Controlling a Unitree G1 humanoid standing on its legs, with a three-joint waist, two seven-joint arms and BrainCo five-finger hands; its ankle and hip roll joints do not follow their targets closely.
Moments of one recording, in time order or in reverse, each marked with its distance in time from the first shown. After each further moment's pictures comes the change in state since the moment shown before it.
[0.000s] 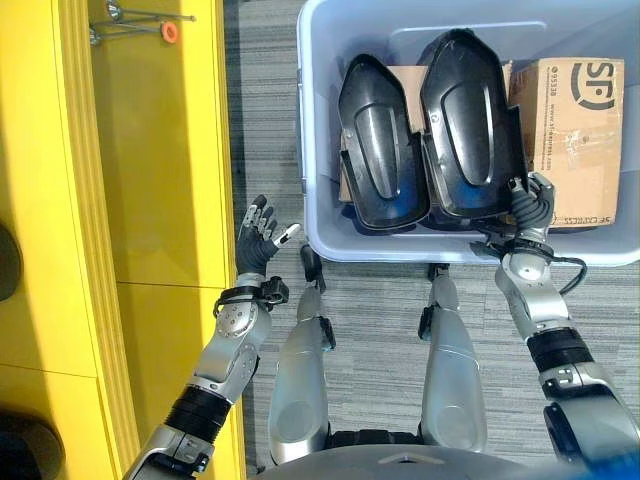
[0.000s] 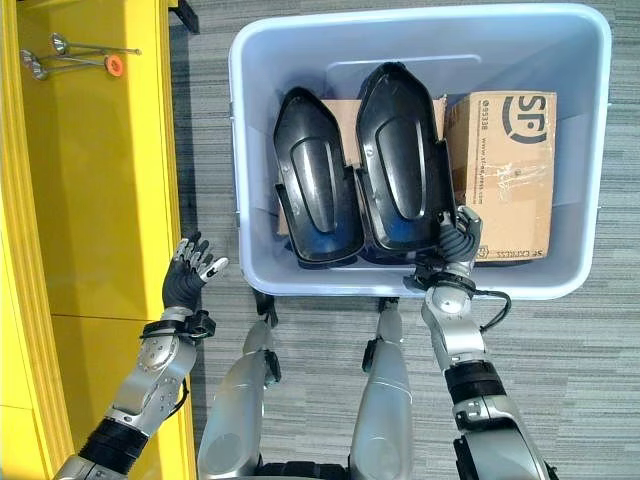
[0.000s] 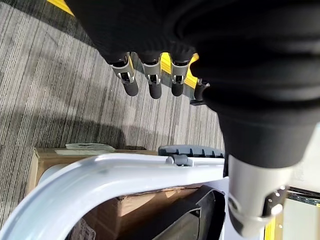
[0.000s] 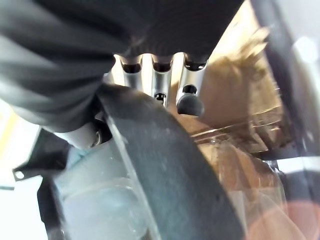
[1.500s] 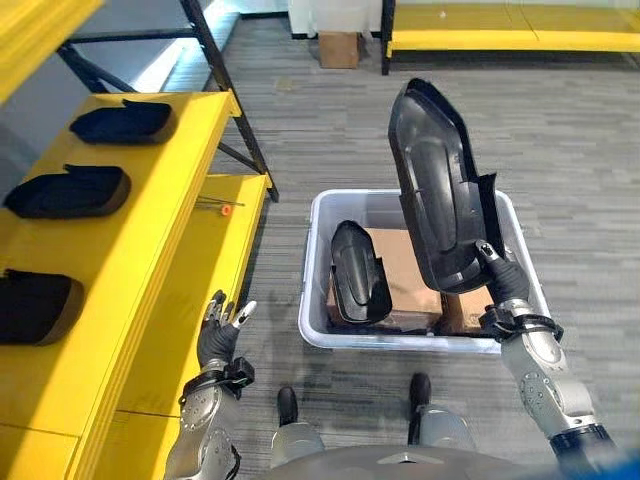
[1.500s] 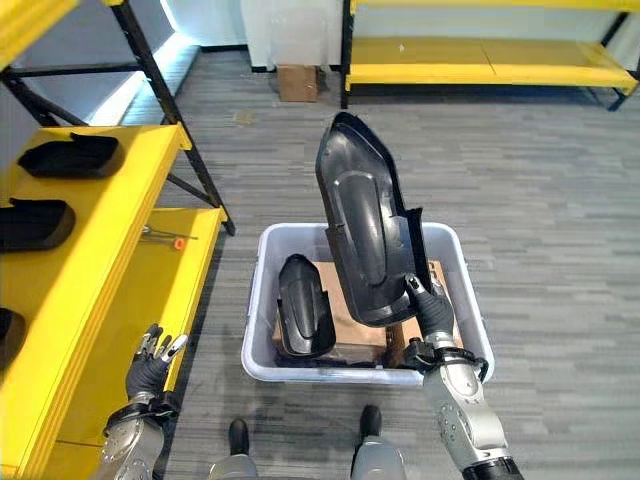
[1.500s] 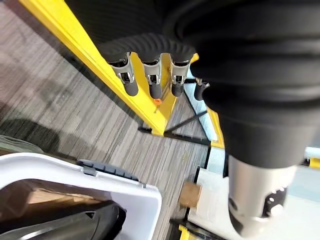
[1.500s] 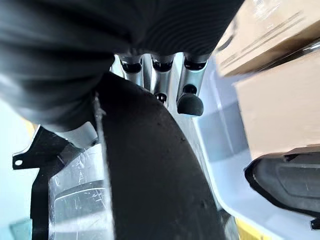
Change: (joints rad) left arm 0.408 -0.173 0.234 -0.001 -0.008 0.107 -0.124; right arm 0.412 -0.080 0.075 -0.339 0.391 0.026 0.405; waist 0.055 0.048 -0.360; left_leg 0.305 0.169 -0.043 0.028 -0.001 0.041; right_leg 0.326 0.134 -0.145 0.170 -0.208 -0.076
